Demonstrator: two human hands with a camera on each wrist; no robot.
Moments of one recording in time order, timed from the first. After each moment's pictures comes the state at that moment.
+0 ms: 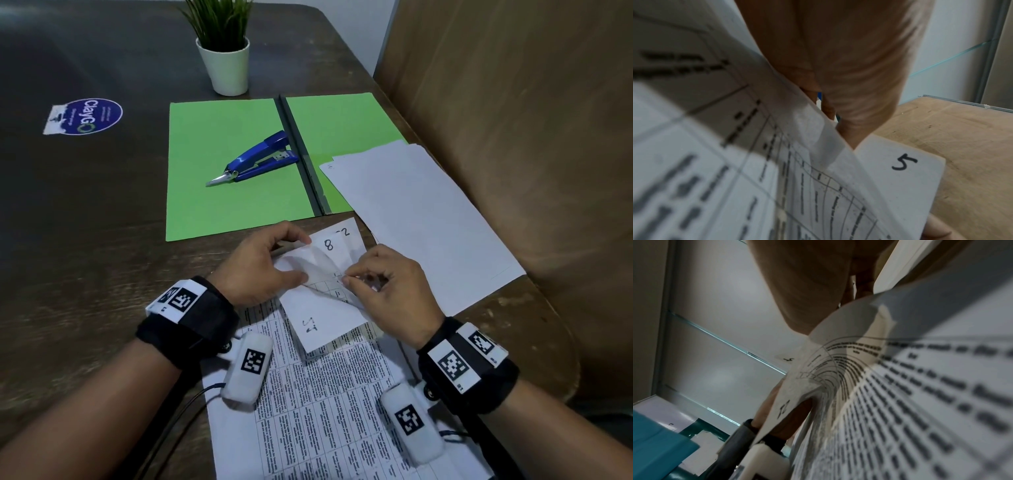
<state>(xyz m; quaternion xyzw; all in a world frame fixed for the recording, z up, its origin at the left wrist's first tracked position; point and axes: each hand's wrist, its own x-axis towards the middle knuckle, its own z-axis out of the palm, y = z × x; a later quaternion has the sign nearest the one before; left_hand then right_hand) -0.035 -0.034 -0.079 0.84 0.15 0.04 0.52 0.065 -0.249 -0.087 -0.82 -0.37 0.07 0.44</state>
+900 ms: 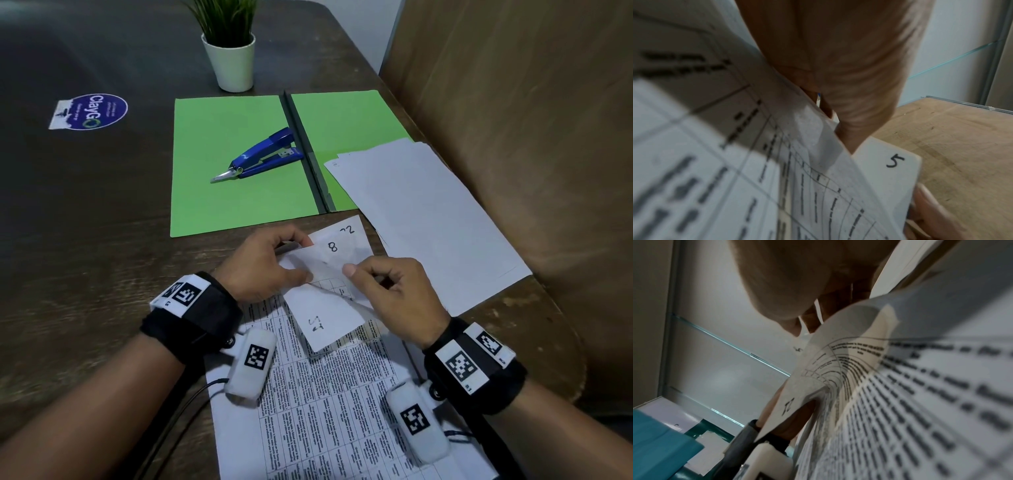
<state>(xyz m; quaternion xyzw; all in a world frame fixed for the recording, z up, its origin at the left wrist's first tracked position) -0.035 -0.036 -0.077 0.84 0.15 0.03 0.52 0.055 -0.249 -0.074 -0.77 -0.35 0.16 0.51</state>
